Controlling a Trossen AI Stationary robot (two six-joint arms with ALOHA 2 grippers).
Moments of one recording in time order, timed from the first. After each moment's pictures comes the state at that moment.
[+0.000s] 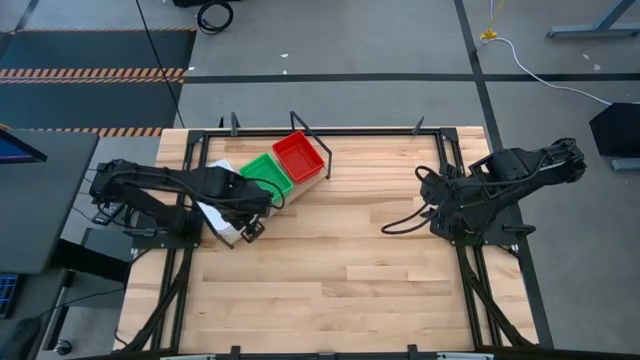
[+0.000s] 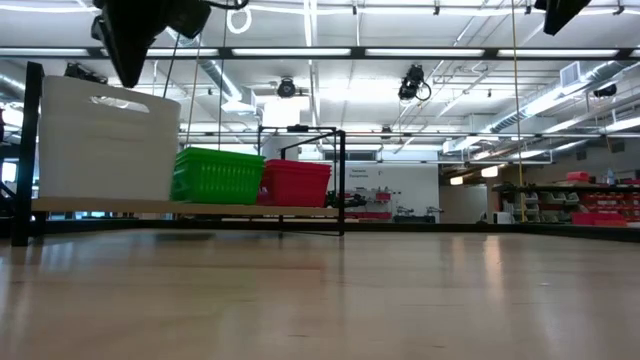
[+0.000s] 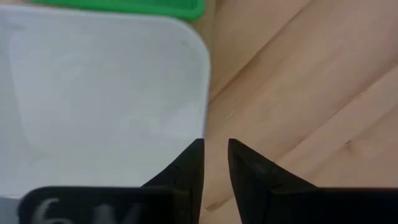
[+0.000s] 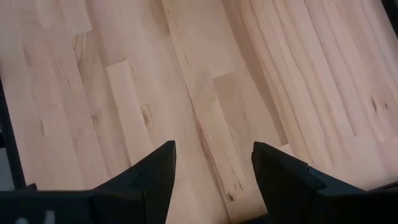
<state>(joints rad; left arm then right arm) -0.11 1.41 1.33 -1.45 -0.09 -0.86 0.34 1.06 1.34 -1.45 0.23 0.63</state>
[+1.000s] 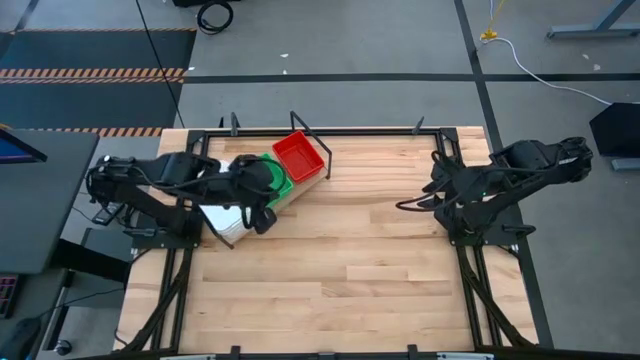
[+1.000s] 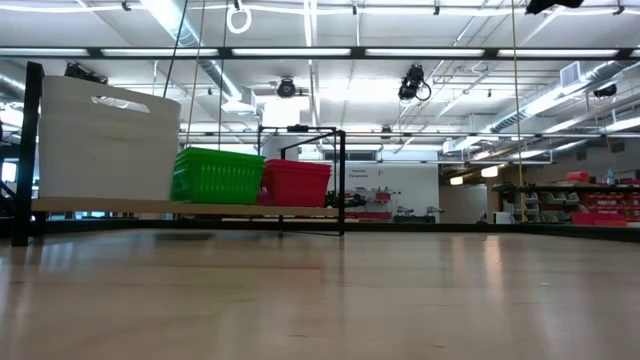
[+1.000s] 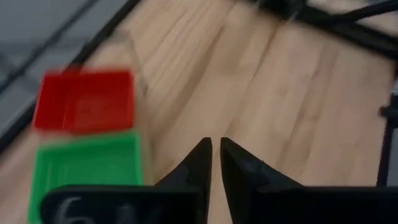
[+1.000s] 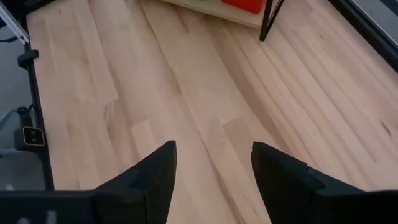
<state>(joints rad) -0.21 1.40 1.72 -1.20 -0.41 -0.58 0.34 0.95 1.34 -1.33 0.33 0.72</state>
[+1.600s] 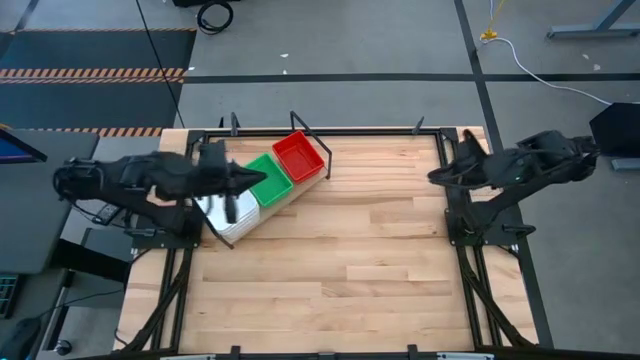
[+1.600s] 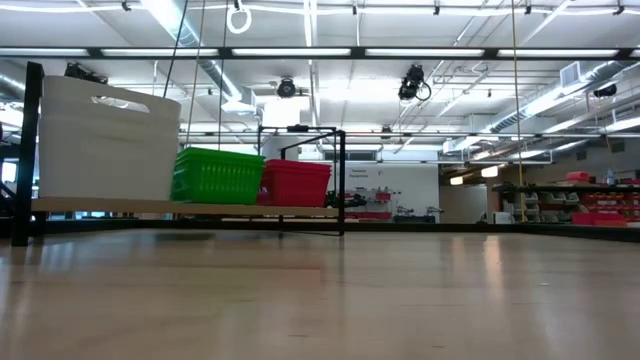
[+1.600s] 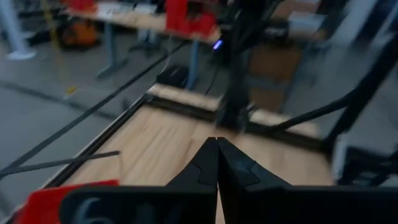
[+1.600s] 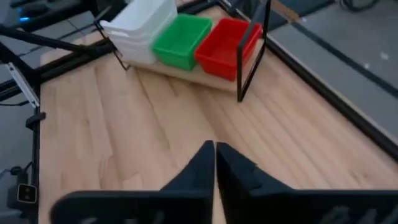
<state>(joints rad) -0.20 0.98 1.27 -0.53 -0.47 -0.25 0.36 0.81 1.34 -1.25 0.53 0.65</state>
